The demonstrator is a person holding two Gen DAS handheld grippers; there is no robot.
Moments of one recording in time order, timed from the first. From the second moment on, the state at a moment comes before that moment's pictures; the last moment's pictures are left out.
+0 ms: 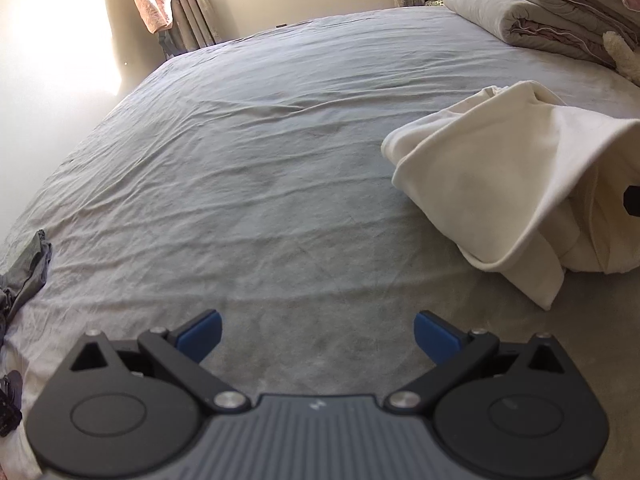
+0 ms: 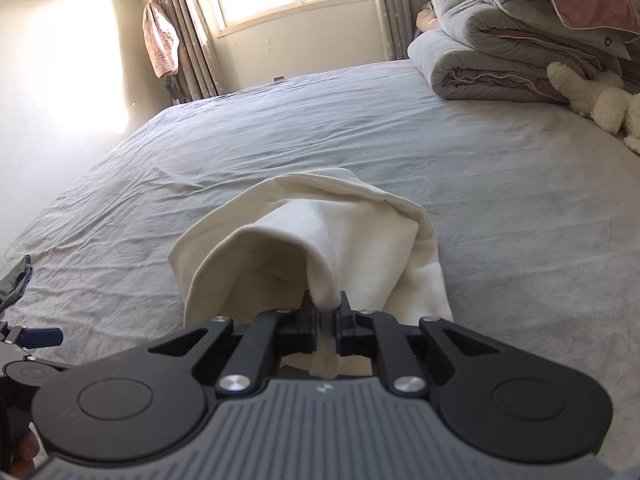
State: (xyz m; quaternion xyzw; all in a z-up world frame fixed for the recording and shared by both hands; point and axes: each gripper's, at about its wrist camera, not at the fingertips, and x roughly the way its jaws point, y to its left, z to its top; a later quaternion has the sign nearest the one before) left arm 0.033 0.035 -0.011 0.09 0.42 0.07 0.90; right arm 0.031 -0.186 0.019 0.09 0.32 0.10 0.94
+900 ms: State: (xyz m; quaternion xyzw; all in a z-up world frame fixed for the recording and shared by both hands) left arm 0.030 0.039 -0.007 0.00 0.43 -0.01 0.90; right arm 0.000 -0.131 0.019 -0.05 0.40 0.12 0.91
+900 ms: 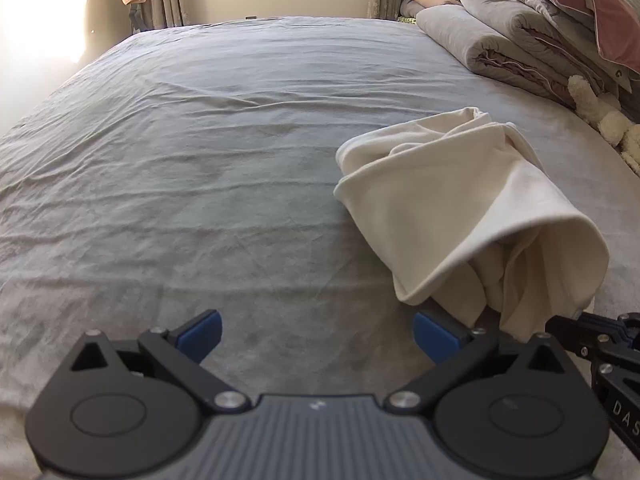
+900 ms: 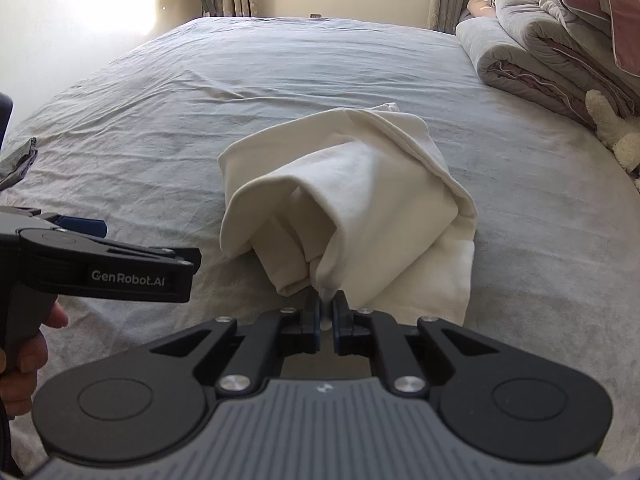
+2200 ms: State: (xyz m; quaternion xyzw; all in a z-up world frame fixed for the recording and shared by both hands) left arm 0.036 0.043 0.015 -0.11 0.26 0.00 0.96; right arm 0.006 -0.217 0.027 0.08 0.33 0.09 0.94
